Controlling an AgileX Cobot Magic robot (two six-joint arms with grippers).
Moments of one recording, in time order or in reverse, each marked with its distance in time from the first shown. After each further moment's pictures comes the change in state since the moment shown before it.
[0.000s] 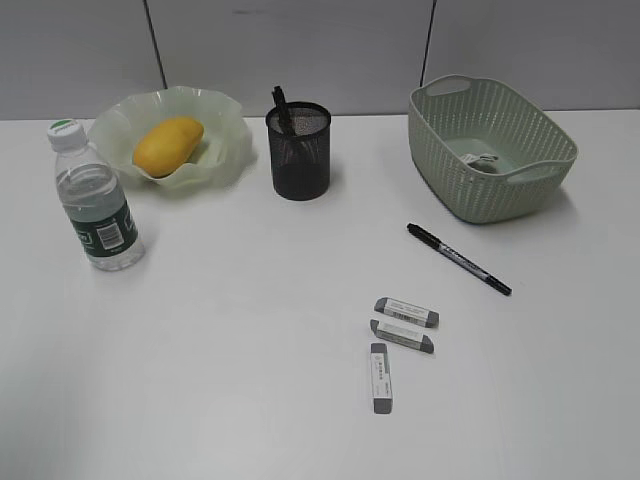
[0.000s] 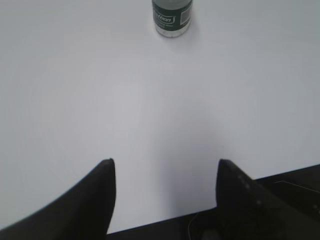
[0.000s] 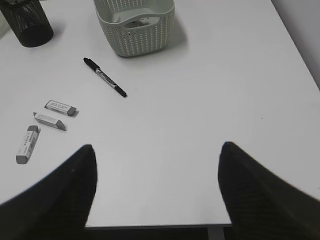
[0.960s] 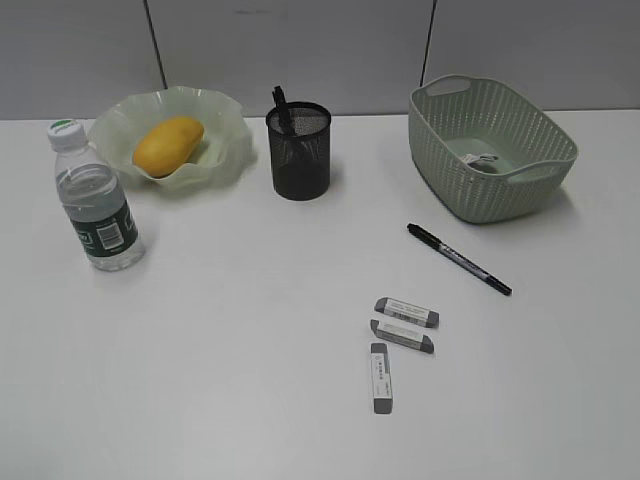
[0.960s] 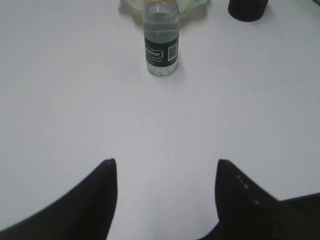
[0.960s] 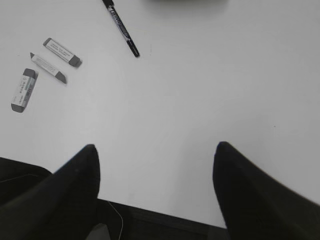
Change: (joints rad) left arm 0.000 -0.623 0.345 -0.057 -0.103 -0.056; right arm 0.063 0.865 -0.393 0.034 0.009 -0.231
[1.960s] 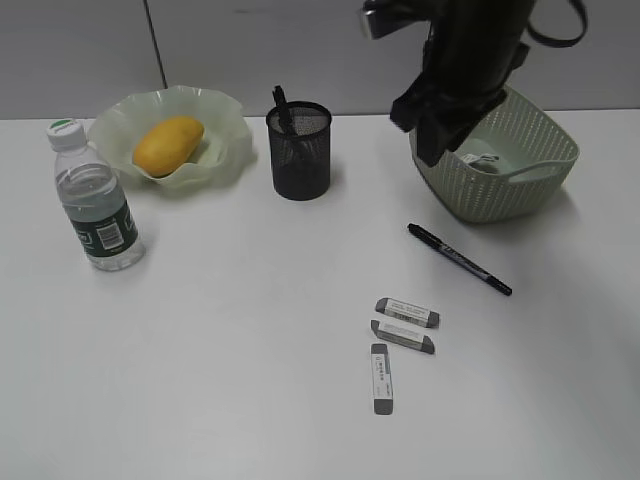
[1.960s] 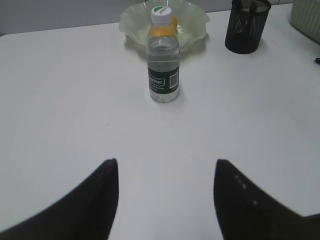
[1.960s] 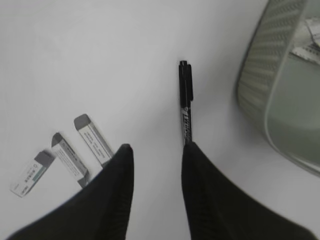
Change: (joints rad) left arm 0.000 -0.145 0.000 0.000 -0.001 -0.004; right arm 0.347 1.174 -0.902 -0.081 0.152 -0.037
